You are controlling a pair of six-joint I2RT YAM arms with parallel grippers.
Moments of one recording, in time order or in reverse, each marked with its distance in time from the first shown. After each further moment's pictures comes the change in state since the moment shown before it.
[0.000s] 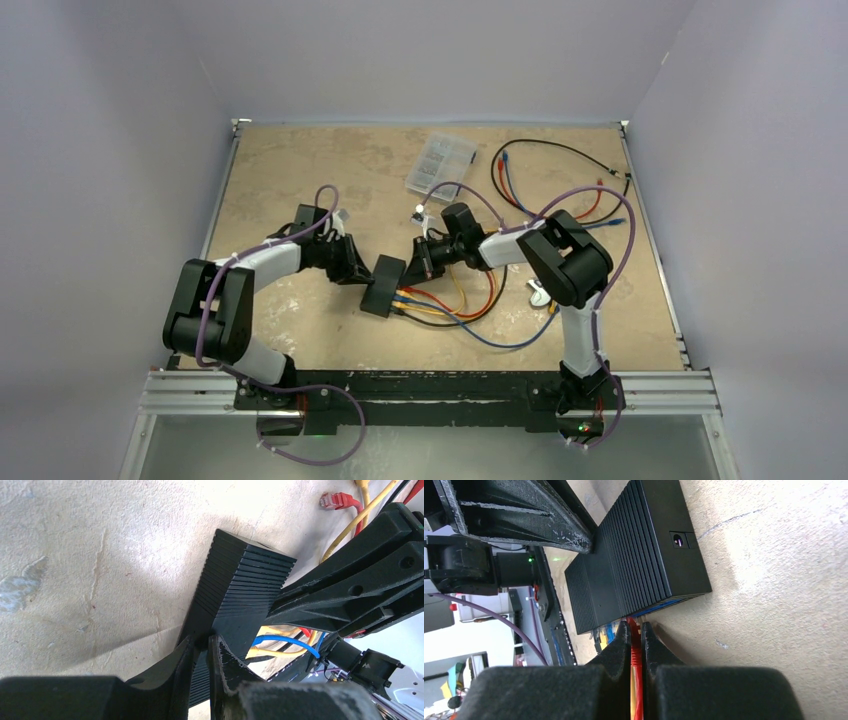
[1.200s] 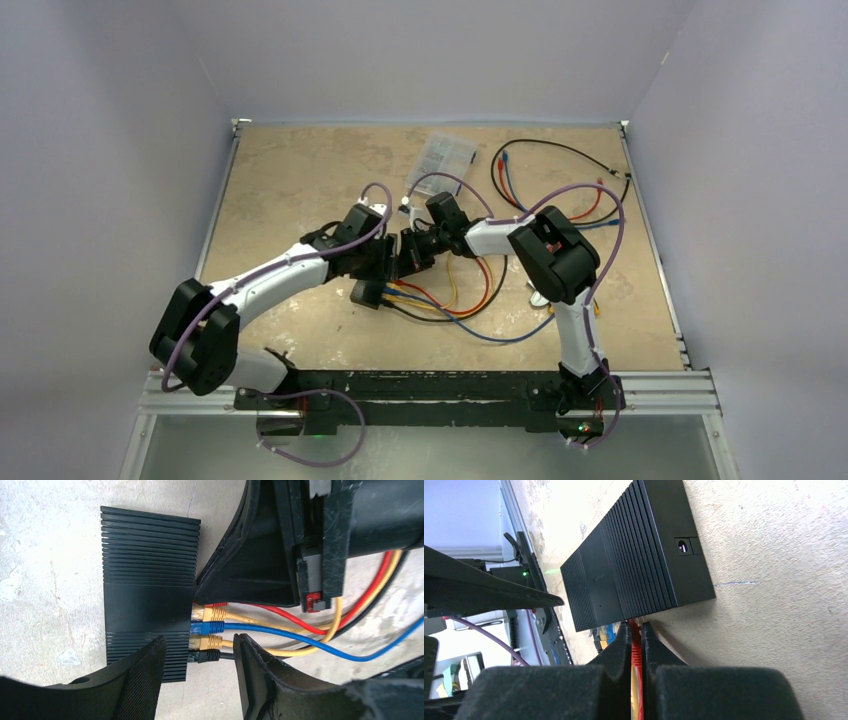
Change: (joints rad) left arm -0.408 -0.146 0.154 -0.167 -0.476 0.045; right arm 0.042 0.065 0.198 -0.180 0.039 -0.025
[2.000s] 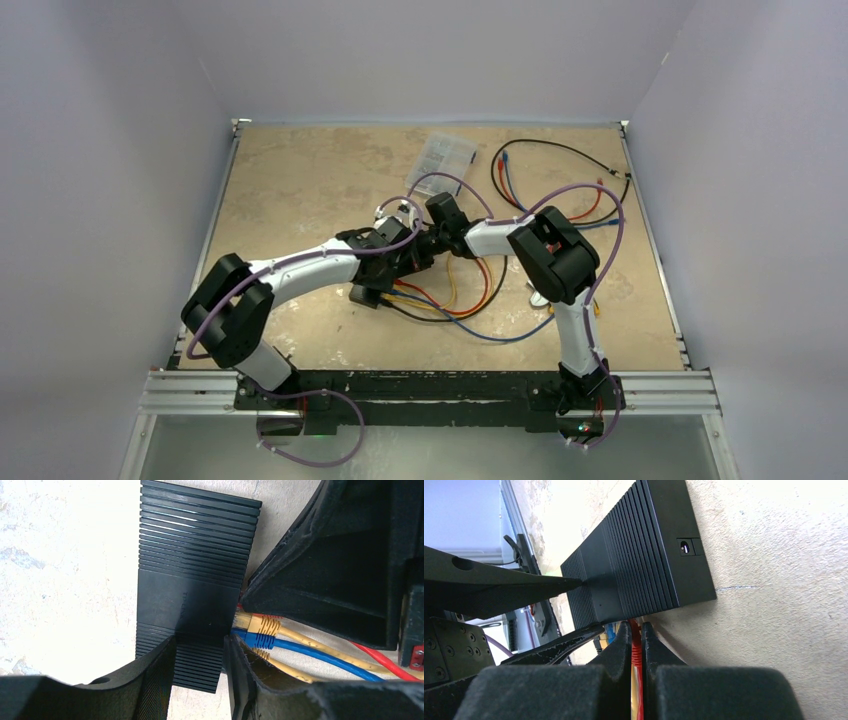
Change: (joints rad) left arm -0.150 0.193 0.093 -0.163 -0.367 -0.019; right arm 0.002 0.000 -0.005 0.016 0.002 0.004
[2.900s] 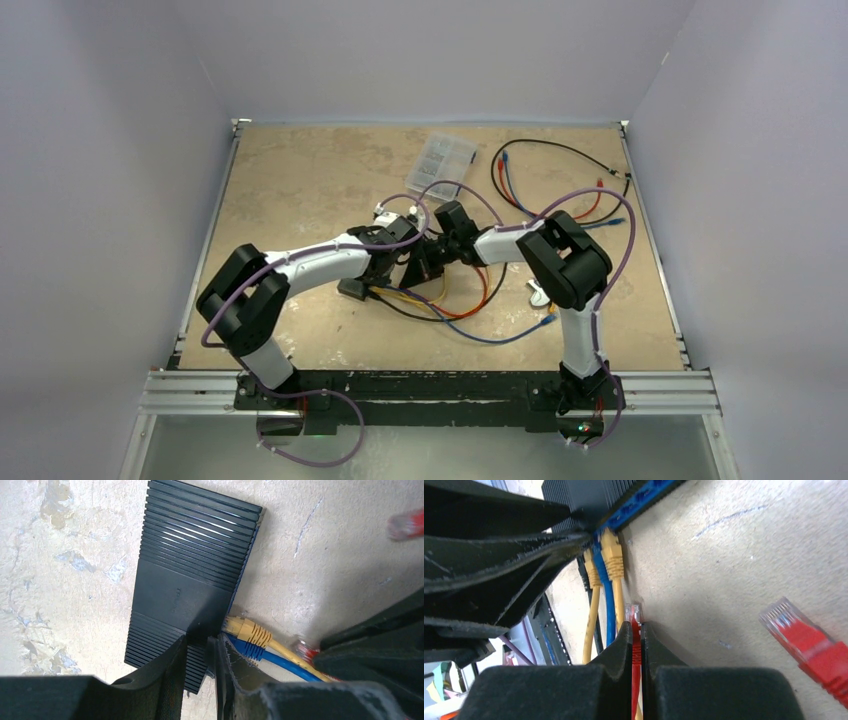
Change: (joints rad) left arm -0.013 0.087 0.060 -0.058 -0.164 -0.051; right arm -0.006 -0.074 -0.127 0.012 0.009 -0.044
